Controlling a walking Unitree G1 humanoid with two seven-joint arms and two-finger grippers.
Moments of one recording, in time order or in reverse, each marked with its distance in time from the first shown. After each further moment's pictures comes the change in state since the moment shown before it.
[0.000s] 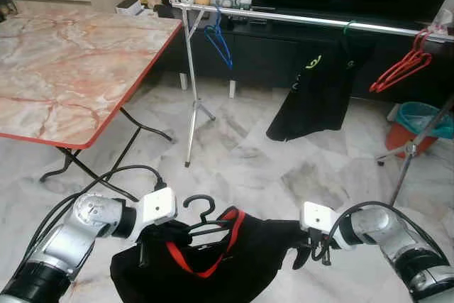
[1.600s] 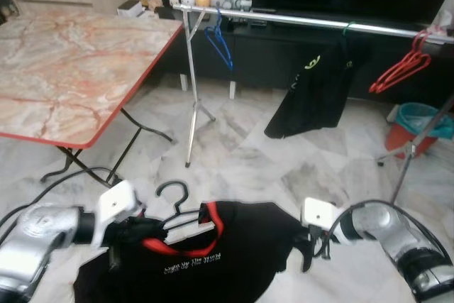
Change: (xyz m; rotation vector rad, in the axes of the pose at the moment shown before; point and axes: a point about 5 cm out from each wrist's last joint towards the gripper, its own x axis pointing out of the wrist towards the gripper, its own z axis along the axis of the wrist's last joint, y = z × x) left arm -0.036 0.010 0.009 -0.045 -0.142 0.181; right arm -0.005 -0.011 0.017 -0.078 -0.017 -0.072
